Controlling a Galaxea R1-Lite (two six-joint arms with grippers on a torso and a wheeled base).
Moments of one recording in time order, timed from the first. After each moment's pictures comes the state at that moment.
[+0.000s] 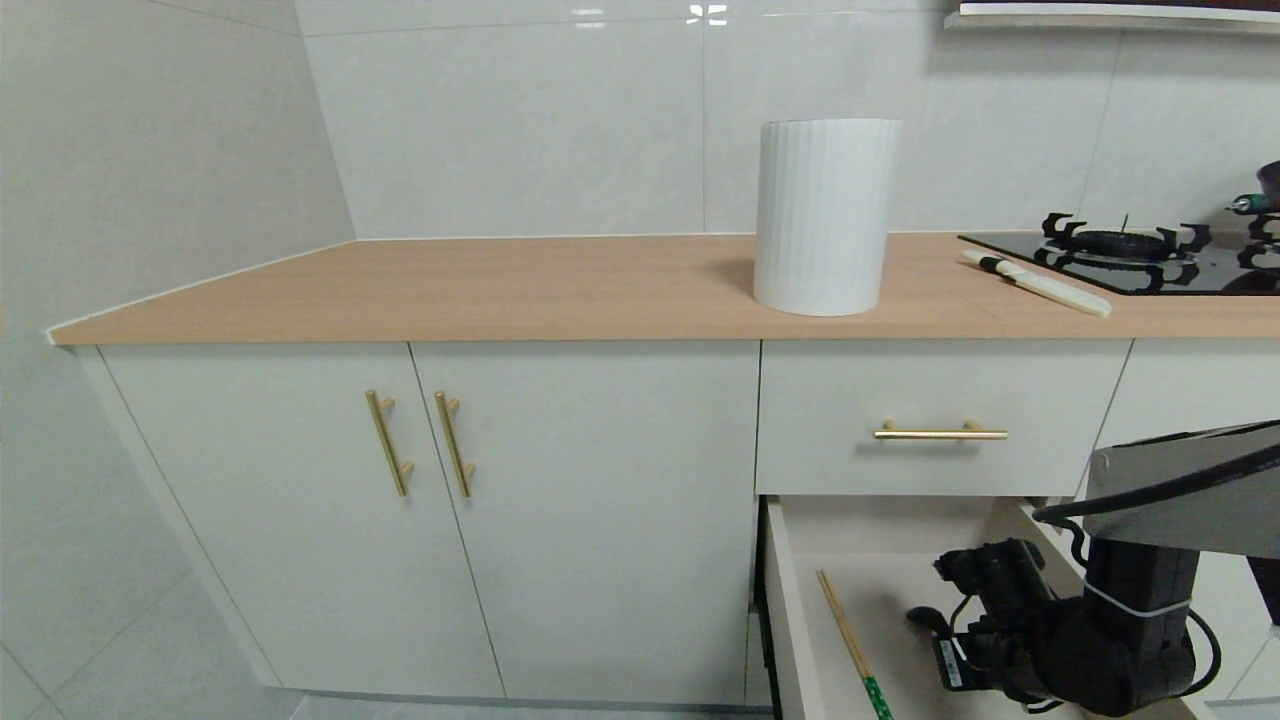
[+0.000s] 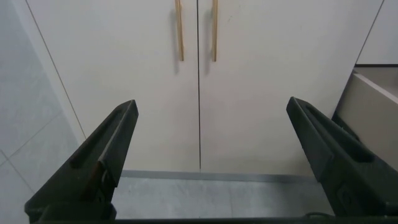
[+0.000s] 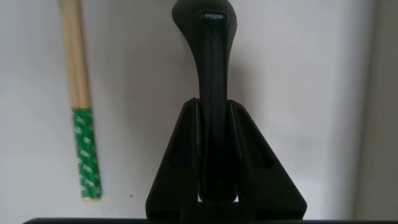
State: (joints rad) left arm 0.00 0.00 0.00 0.00 0.01 0.00; right arm 0.22 2.39 -0.55 -0.84 -0.18 0.14
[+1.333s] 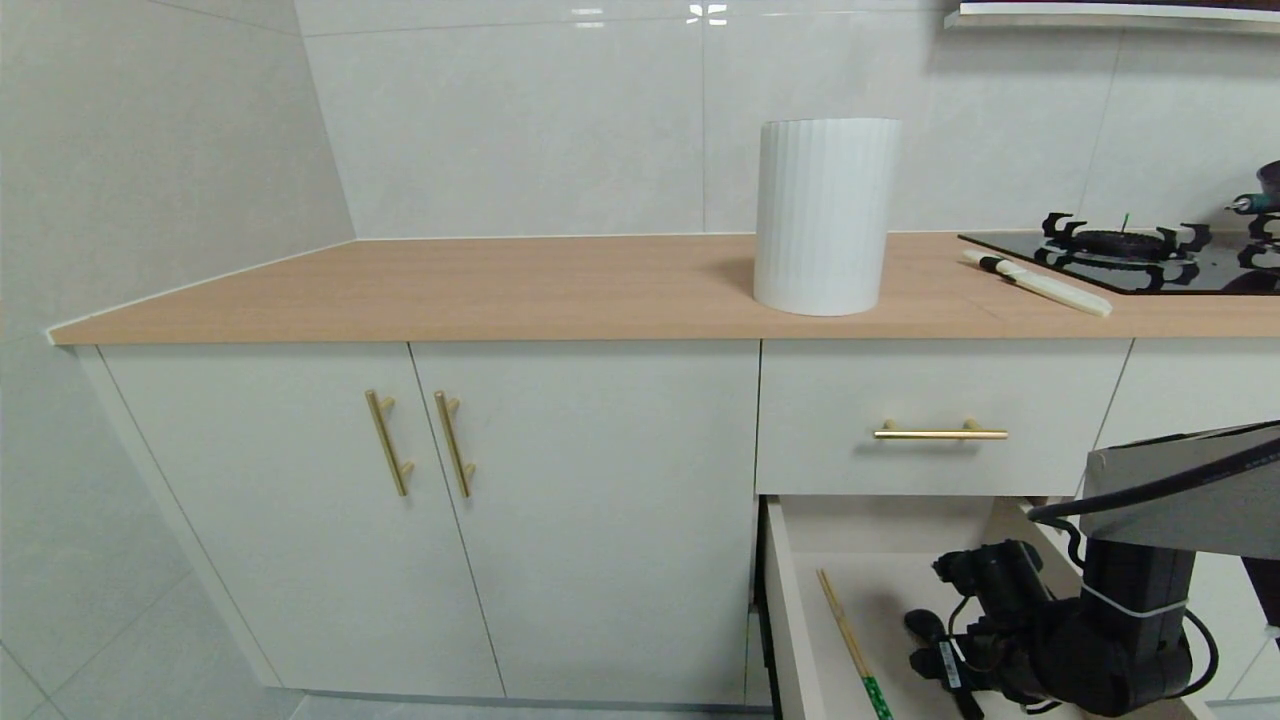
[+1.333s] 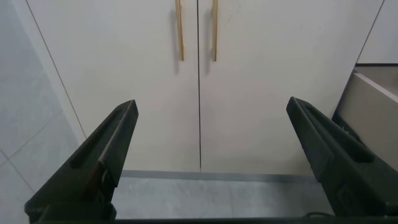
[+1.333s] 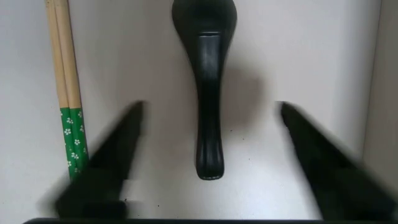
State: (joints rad) left arm 0.00 0.00 0.00 0.00 0.01 0.00; right arm 0.22 2.40 -0.55 -0.84 -0.18 0.14
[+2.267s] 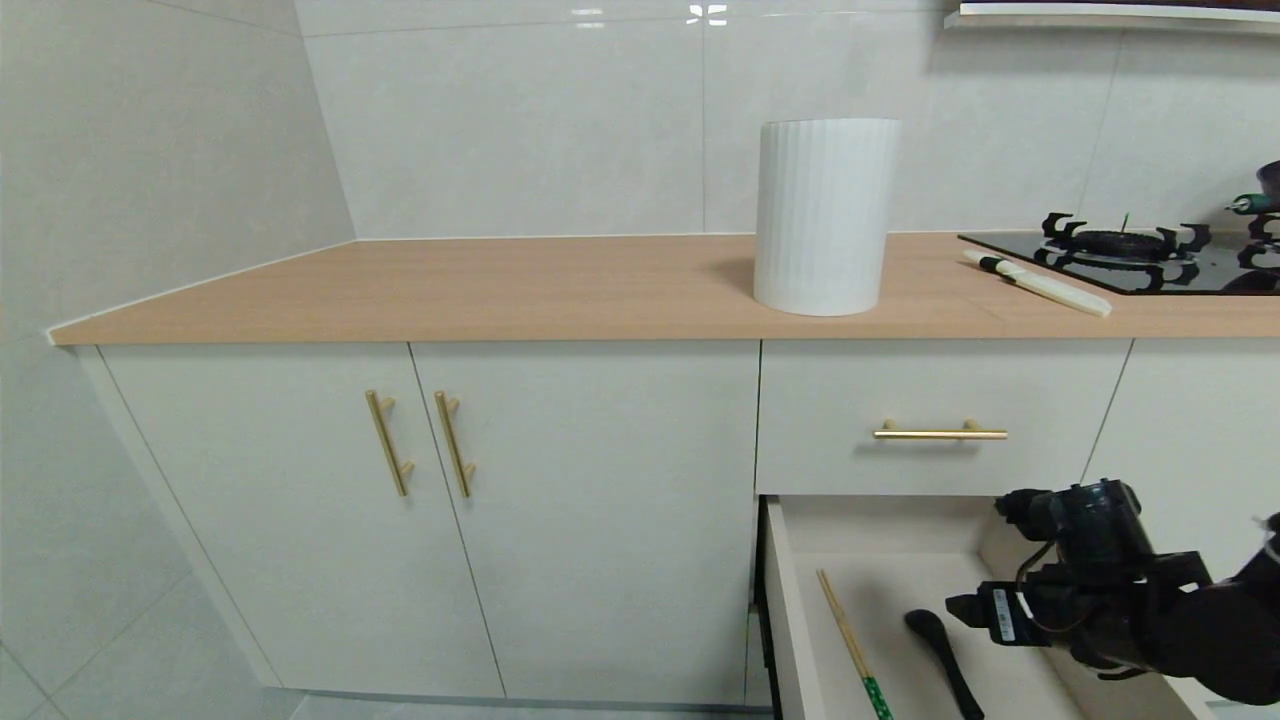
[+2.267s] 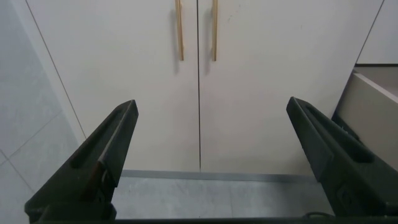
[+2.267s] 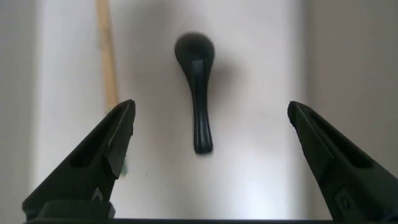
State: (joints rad) left arm 0.00 0.00 0.00 0.00 0.01 0.00; right arm 0.22 1.92 -0.46 -0.60 -0.19 0.18
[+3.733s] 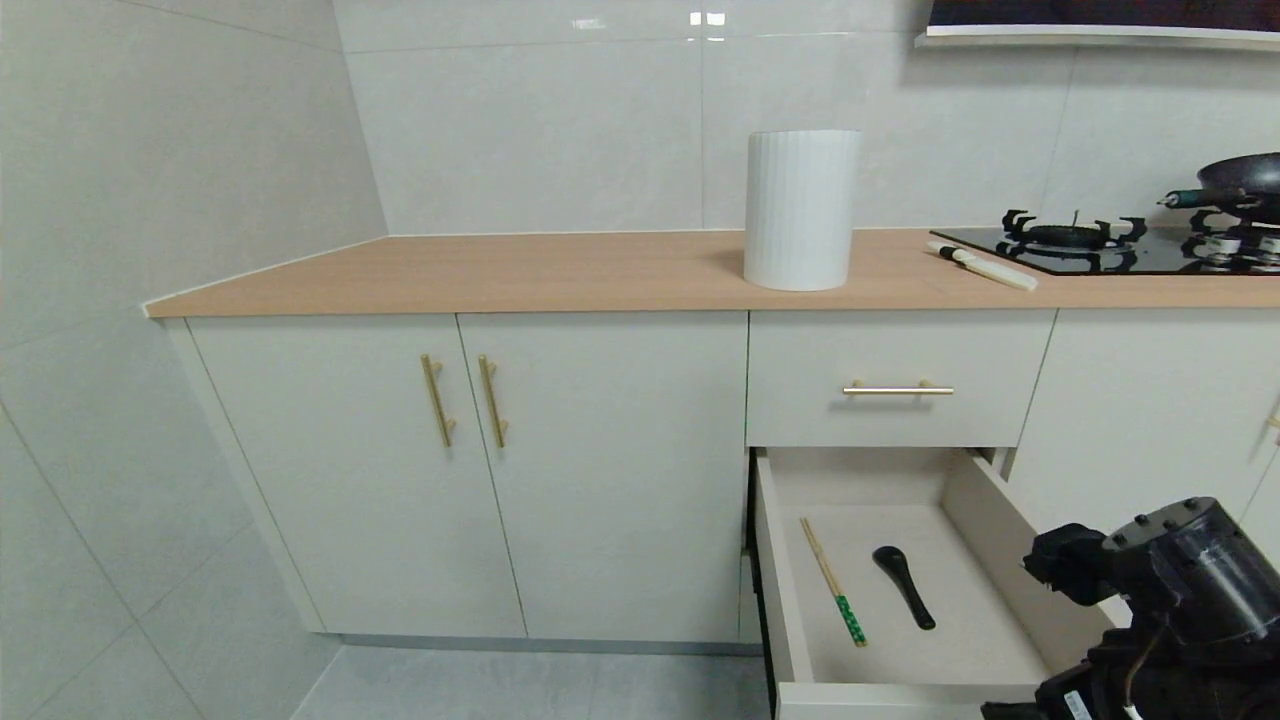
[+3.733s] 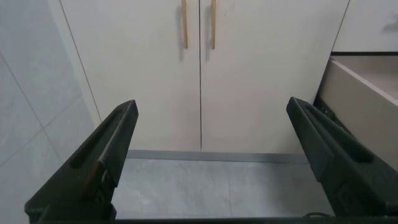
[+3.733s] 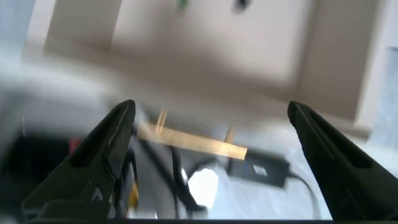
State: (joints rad) left arm 0.00 0.00 0.00 0.00 0.01 0.00; right arm 0.52 1.45 -0.48 0.03 -0.19 0.16
